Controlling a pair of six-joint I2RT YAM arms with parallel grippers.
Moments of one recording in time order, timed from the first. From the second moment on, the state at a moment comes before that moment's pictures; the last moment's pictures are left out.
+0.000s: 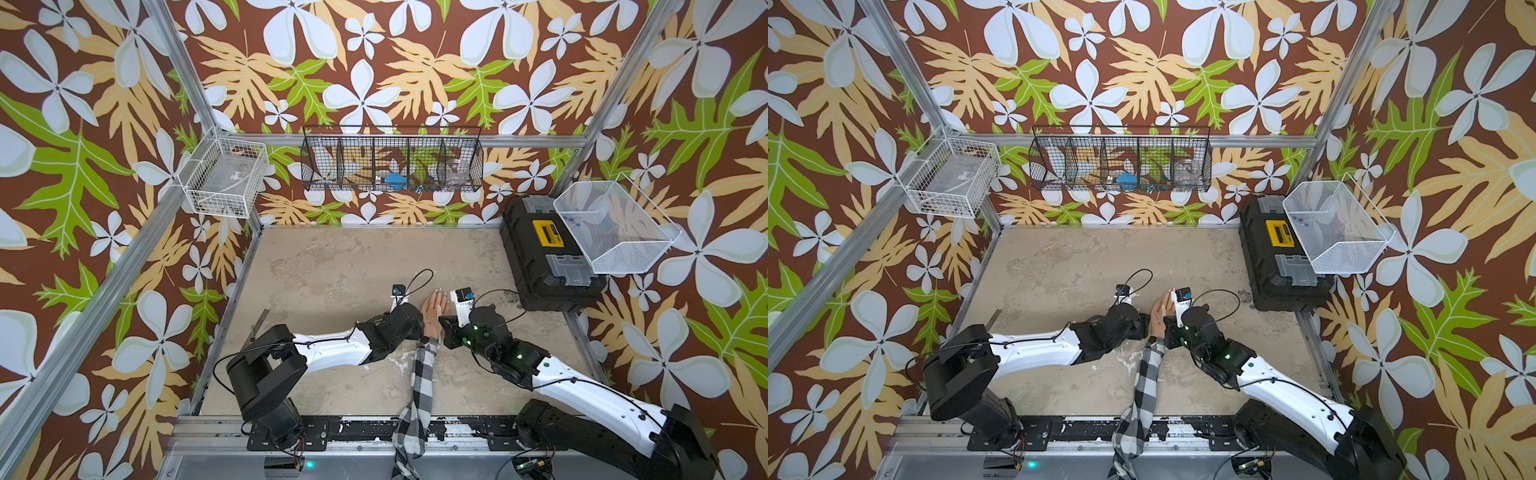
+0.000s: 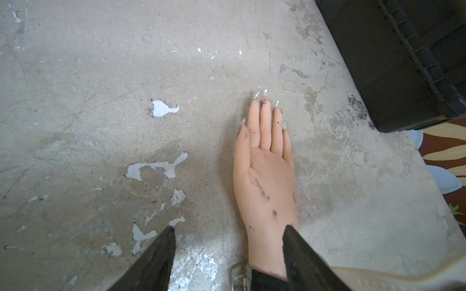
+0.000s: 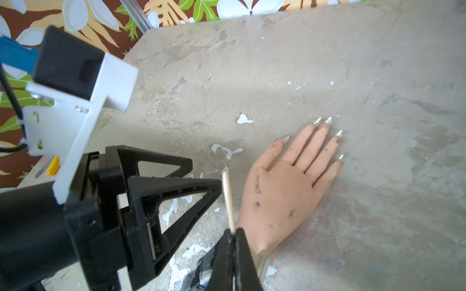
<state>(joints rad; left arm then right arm) -0.97 1.61 0.88 0.04 -0.35 -0.74 0.71 0.97 0.55 -0.12 0.11 0.42</state>
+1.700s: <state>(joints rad) -0.96 1.51 0.90 -0.05 -0.39 -0.71 0.26 1.43 0.67 0.01 0.14 0.37</state>
